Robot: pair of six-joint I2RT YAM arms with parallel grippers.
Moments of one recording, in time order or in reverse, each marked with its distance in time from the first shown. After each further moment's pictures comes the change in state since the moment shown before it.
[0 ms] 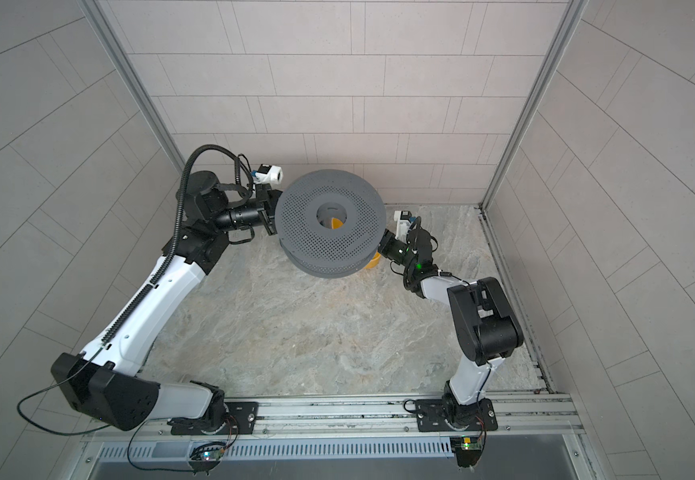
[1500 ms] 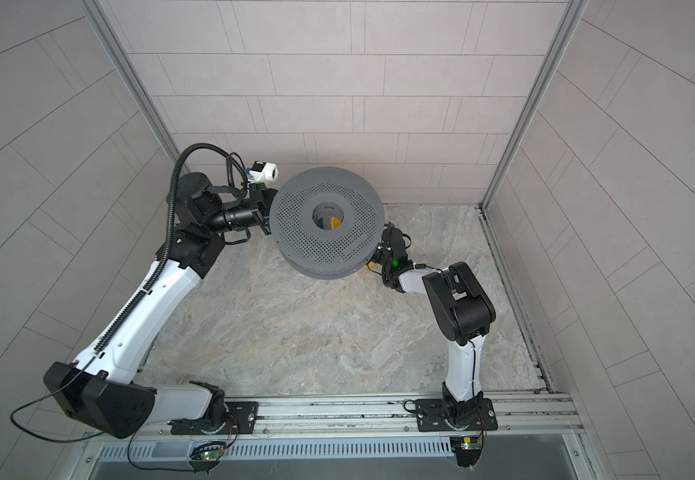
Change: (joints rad) left arm 0.002 -0.037 -0.015 0.039 -0.008 -0.006; right arm 0.139 0.181 0.120 -0.019 0.129 0.425
